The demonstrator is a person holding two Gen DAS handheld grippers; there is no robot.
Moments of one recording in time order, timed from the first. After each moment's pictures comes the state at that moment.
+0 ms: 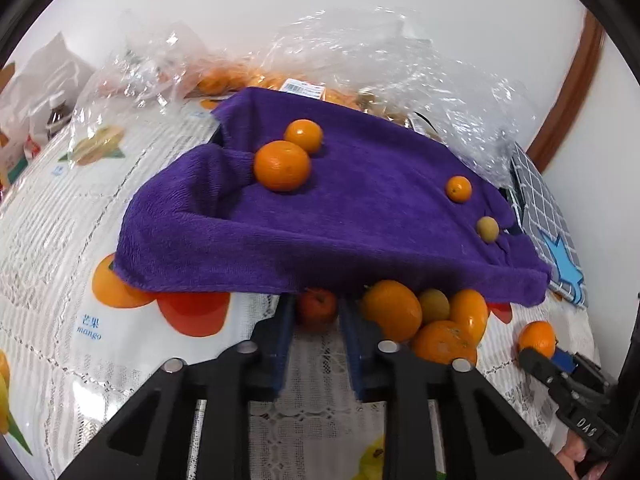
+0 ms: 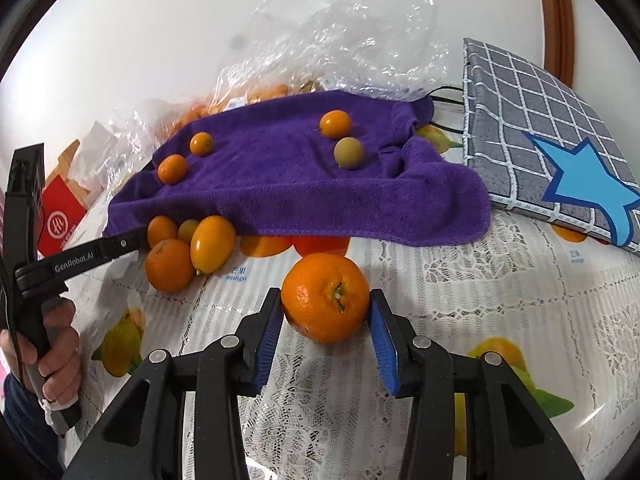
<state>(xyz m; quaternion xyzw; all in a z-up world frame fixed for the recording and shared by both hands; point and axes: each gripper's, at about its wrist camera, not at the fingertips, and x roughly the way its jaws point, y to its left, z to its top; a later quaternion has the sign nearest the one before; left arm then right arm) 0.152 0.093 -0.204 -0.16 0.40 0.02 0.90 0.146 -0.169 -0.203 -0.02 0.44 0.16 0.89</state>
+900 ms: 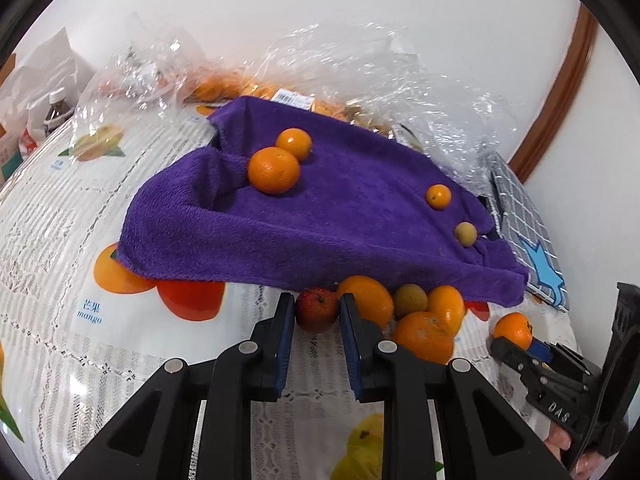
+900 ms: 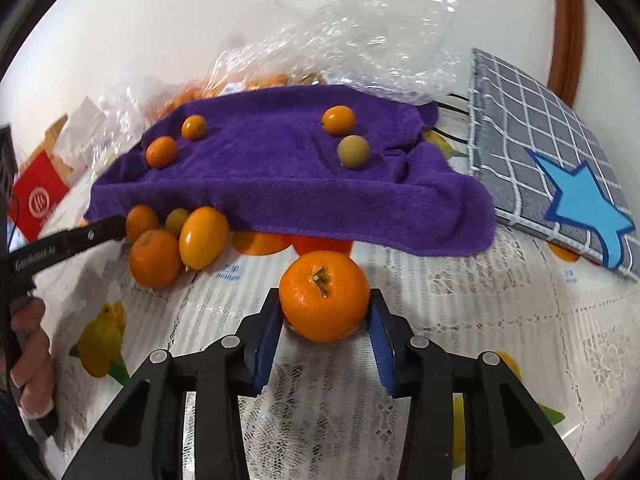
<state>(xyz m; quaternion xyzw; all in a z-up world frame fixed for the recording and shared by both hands) 0.137 0.091 -0.197 -0.17 0.37 -0.01 0.91 0.148 -0.159 -0.204 -0.05 0.43 0.14 0.89</state>
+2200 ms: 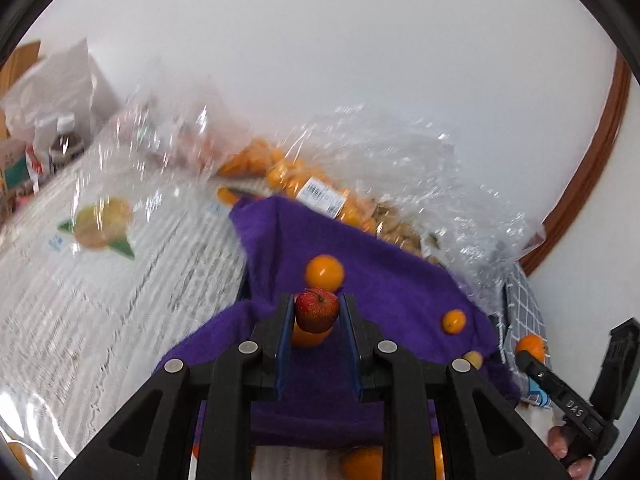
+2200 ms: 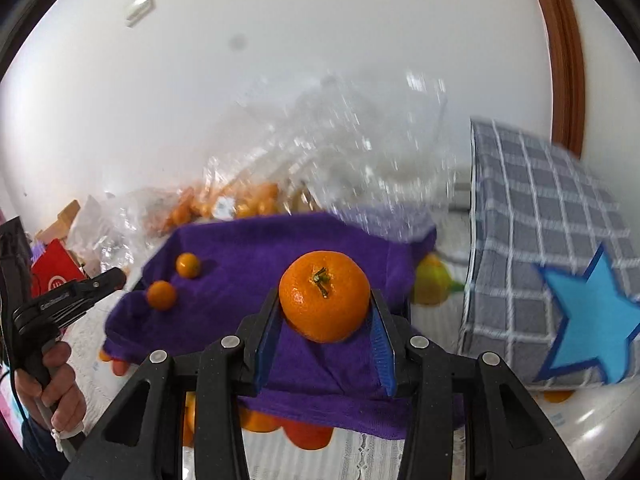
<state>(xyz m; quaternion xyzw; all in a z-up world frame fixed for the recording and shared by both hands) 0.196 0.152 -0.170 -0.25 0.31 0.03 0.92 0.234 -0.170 -0.153 0.03 0.36 0.17 0.92</state>
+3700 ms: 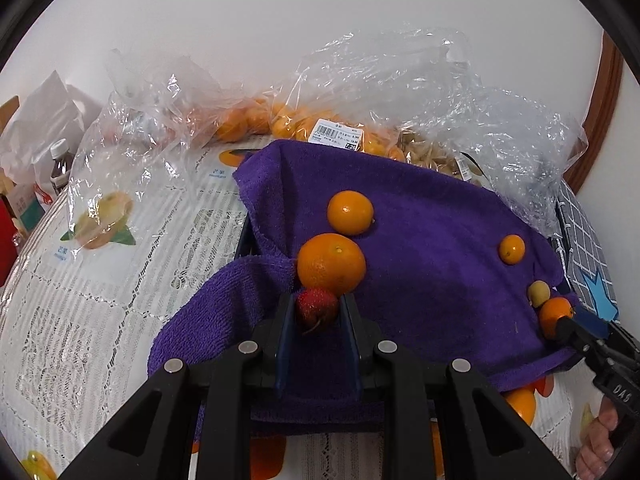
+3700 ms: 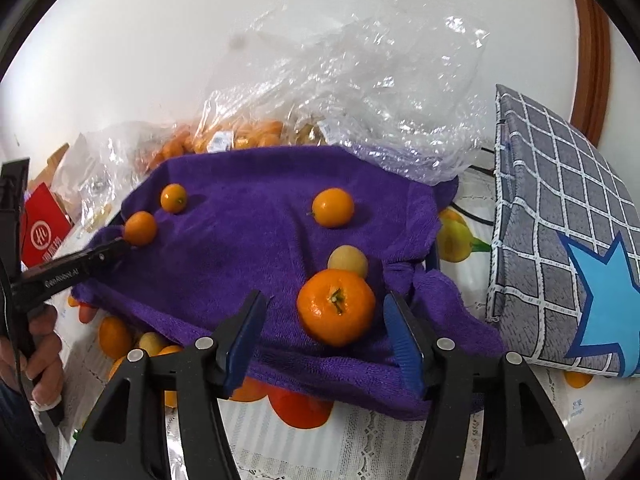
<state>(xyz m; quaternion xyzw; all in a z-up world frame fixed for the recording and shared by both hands) 0.217 0.122 -0.188 -0.12 0.38 0.07 0.92 0.232 -0.148 -0.185 -0.04 0.40 0.17 0.90</state>
